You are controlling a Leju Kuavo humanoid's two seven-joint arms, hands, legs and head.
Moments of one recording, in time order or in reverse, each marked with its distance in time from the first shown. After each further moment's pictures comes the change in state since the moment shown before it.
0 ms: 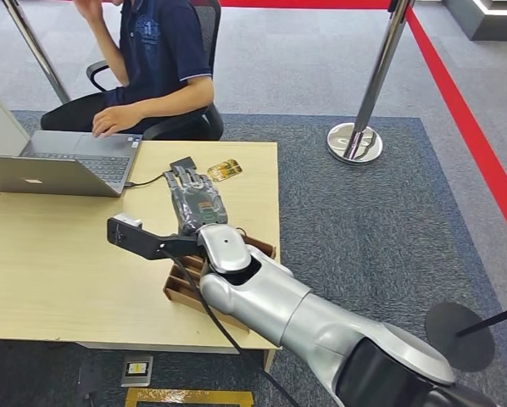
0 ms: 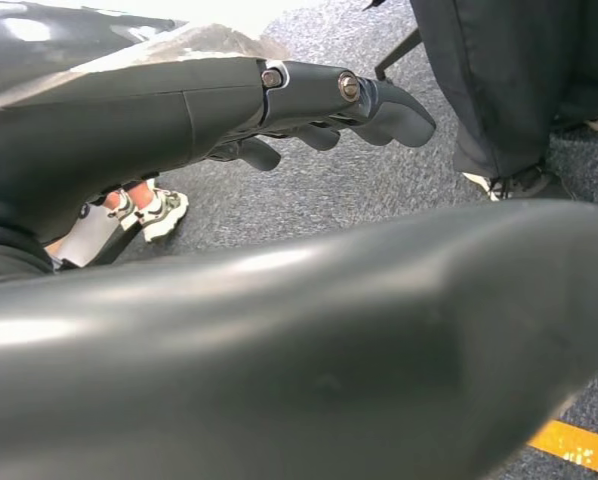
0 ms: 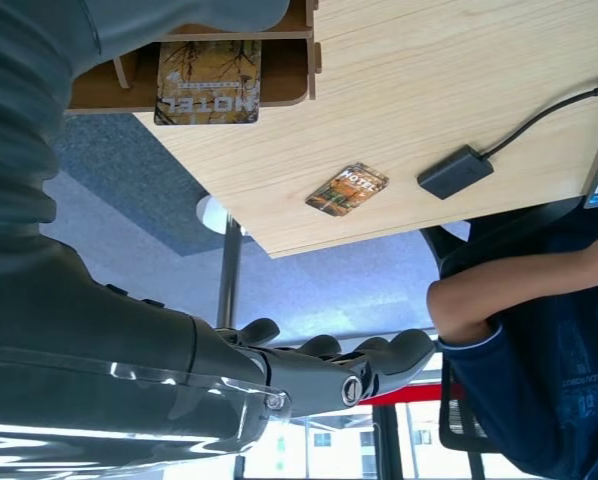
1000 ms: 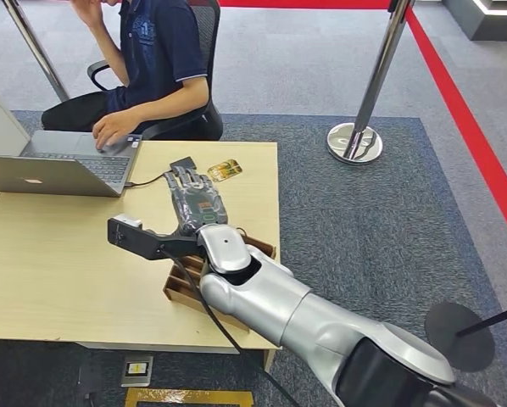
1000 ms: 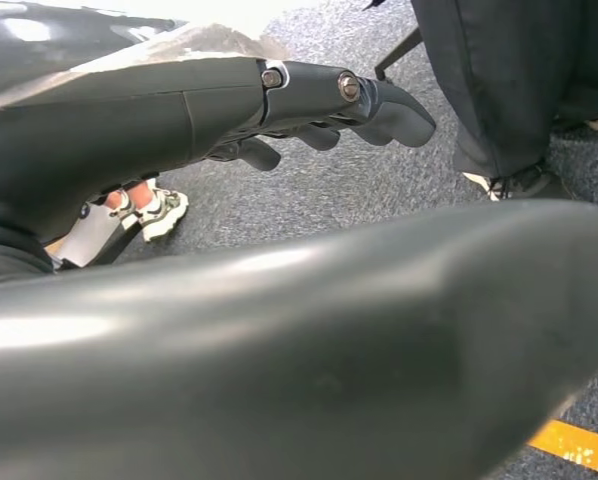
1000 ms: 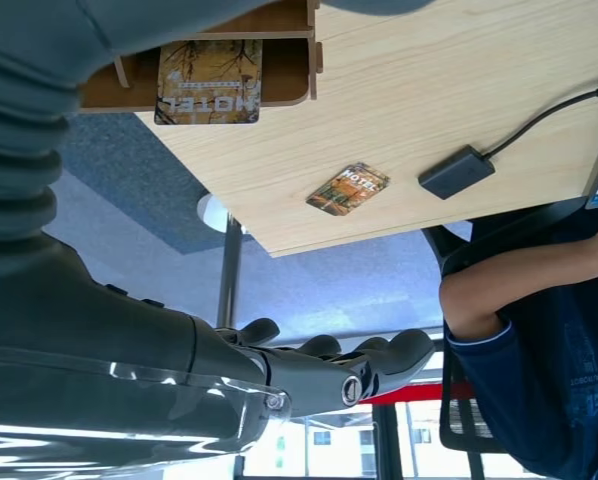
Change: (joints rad) left arm 0.000 0.000 0.000 0.000 0.000 0.000 0.000; right arm -0.002 0.000 0.004 0.004 0.000 0.000 0.000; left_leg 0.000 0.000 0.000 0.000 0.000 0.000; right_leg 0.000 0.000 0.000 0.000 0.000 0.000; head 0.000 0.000
